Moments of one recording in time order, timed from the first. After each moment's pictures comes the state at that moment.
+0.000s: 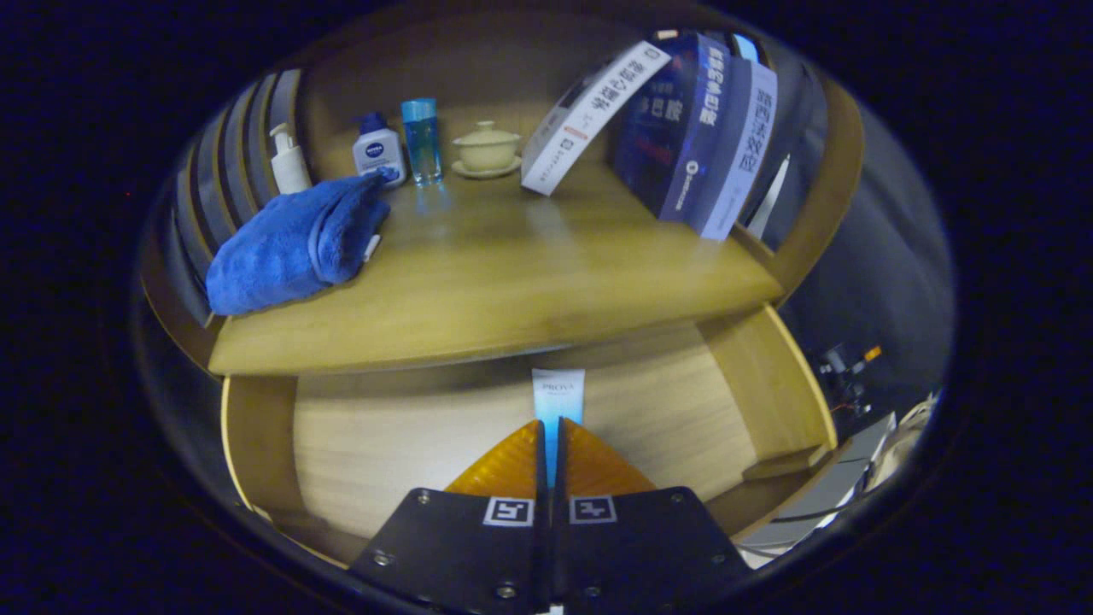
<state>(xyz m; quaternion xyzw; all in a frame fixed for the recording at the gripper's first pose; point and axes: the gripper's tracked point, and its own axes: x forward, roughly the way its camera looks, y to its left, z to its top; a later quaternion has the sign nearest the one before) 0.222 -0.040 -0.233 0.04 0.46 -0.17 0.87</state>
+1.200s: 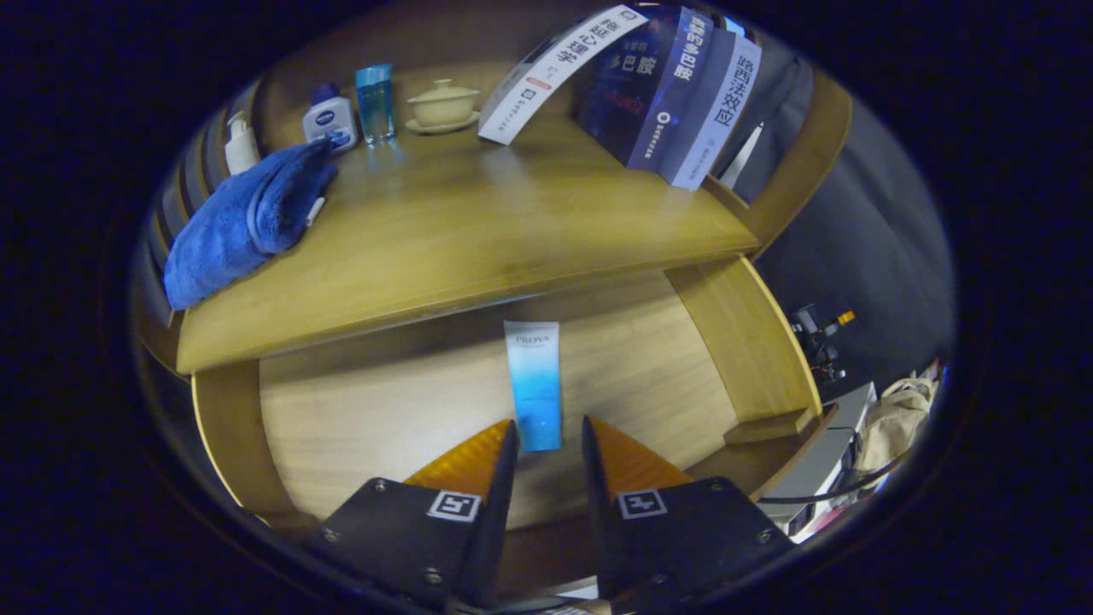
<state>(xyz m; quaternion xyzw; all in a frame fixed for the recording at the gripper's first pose) 0.203 -0.059 -0.264 0.06 0.53 -0.23 0.81</state>
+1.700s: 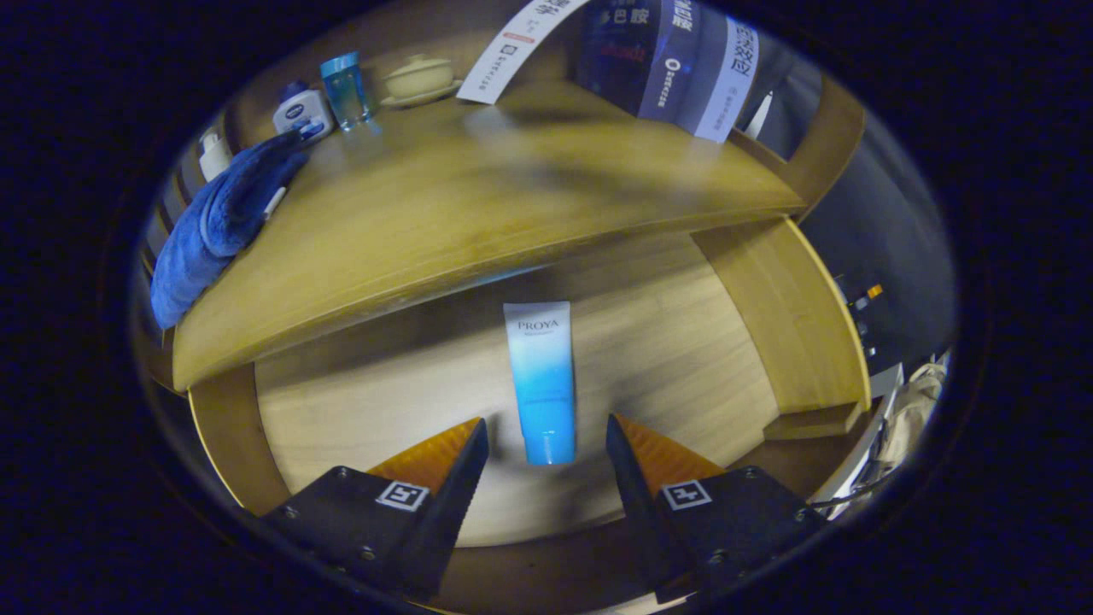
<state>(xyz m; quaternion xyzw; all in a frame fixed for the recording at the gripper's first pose) 0.209 -0.062 -0.307 0.12 0.56 -0.21 0.79</state>
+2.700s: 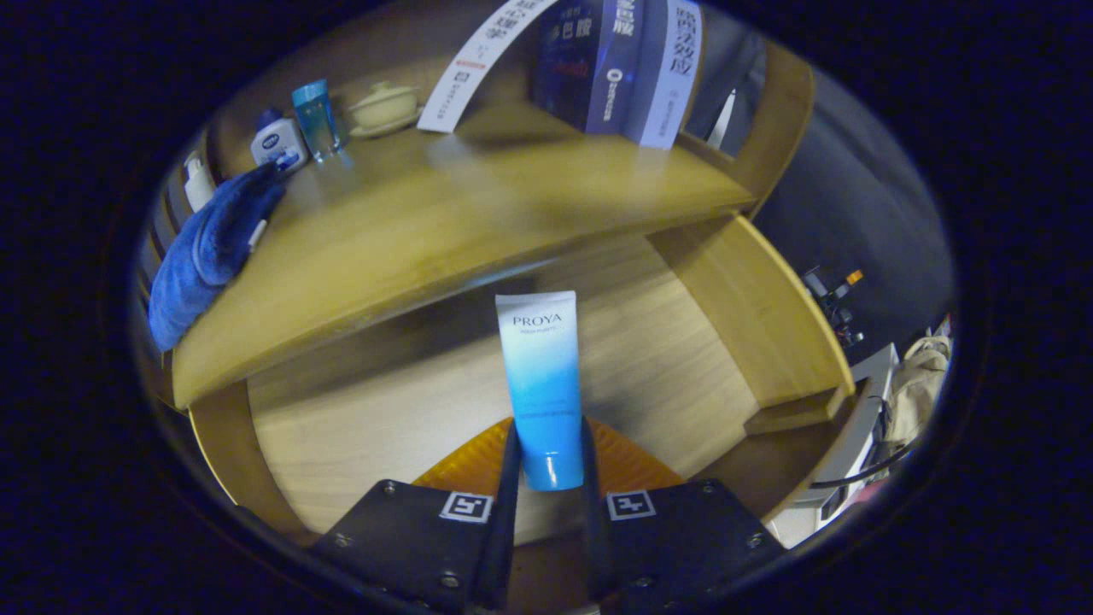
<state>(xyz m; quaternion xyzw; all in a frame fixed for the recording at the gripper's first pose) 0.199 -0.081 -0.272 0.10 0.51 -0.26 0.81</state>
